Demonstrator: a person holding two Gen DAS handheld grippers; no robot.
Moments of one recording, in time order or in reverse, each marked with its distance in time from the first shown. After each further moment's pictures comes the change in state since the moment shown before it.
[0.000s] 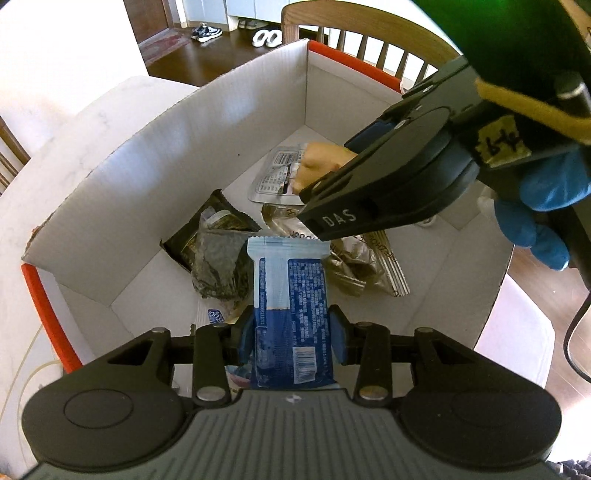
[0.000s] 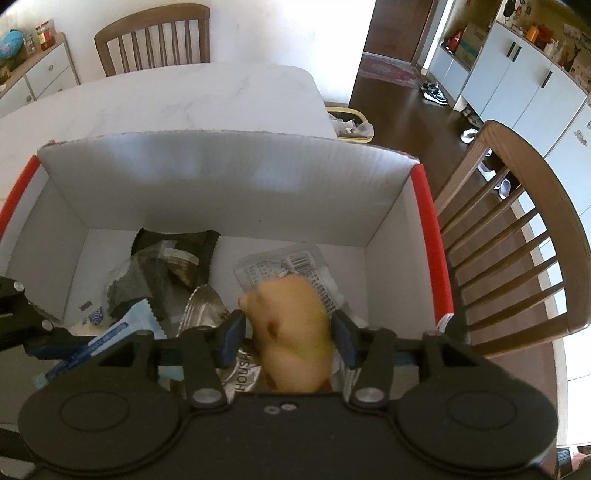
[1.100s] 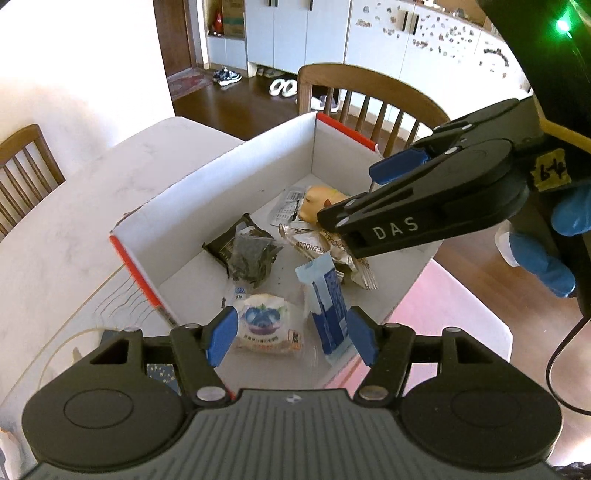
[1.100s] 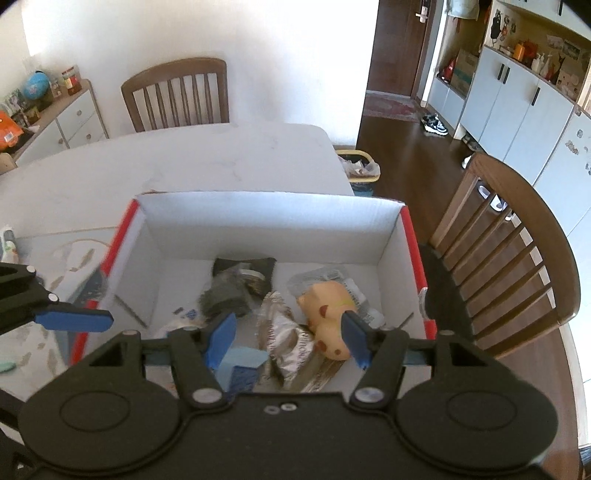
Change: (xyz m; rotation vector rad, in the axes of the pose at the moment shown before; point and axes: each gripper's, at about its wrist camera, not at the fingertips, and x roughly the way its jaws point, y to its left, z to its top) left arm -0.093 0.008 -0.051 -0.067 -0.183 0.001; right arm -0.112 0.019 -0.021 0.046 -0.150 0.052
